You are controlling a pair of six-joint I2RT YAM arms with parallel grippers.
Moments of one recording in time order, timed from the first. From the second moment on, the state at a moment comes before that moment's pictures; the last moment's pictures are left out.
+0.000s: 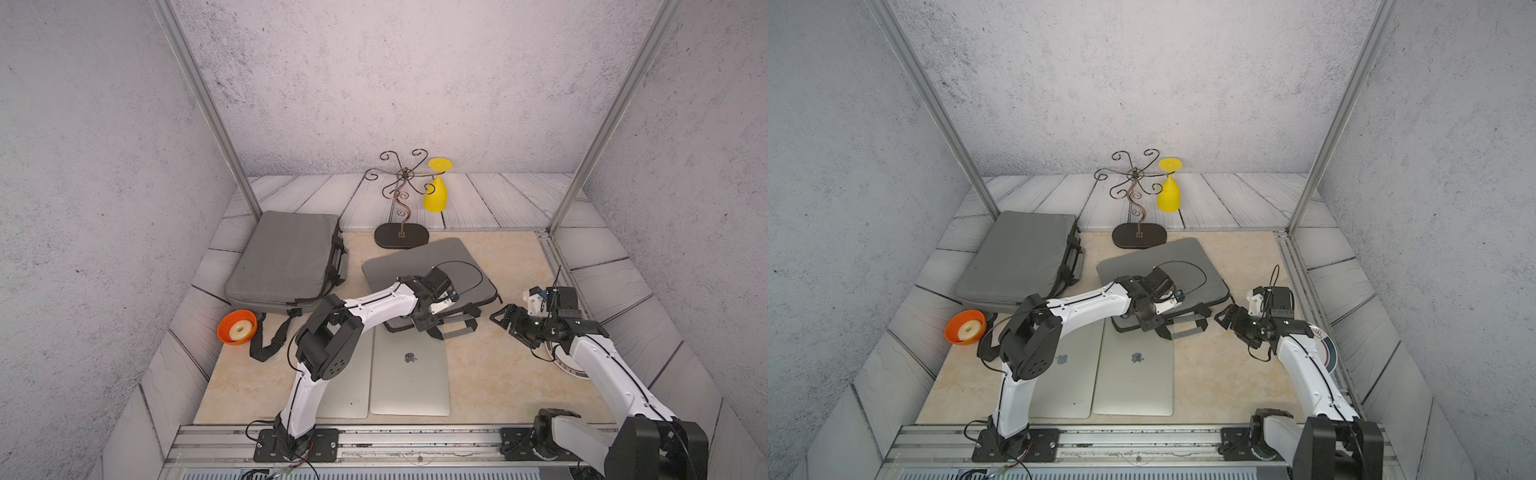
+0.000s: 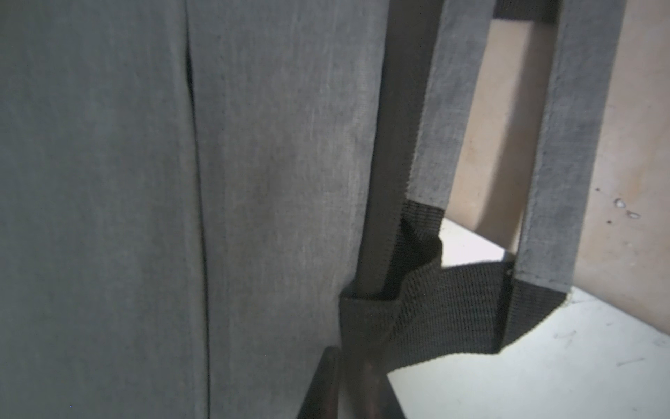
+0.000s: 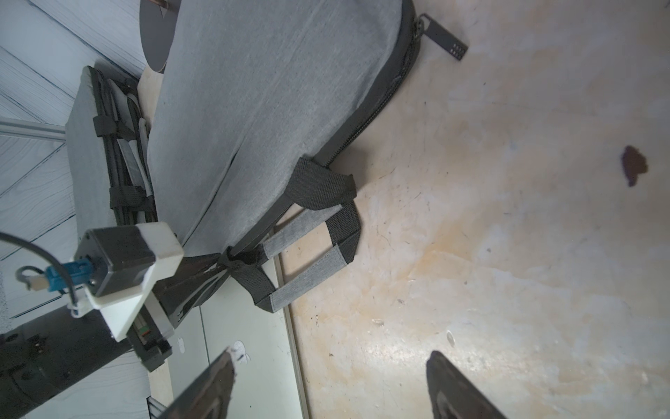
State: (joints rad) left arm -0.87 2.07 1.59 -0.74 -0.08 0.34; right arm -0.06 1.09 0.69 -0.61 -0.53 0.47
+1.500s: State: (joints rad) left arm -0.70 1.99 1.89 -0.83 0.33 -0.17; right arm 0.16 1.44 0.60 0.15 -0.59 1.08
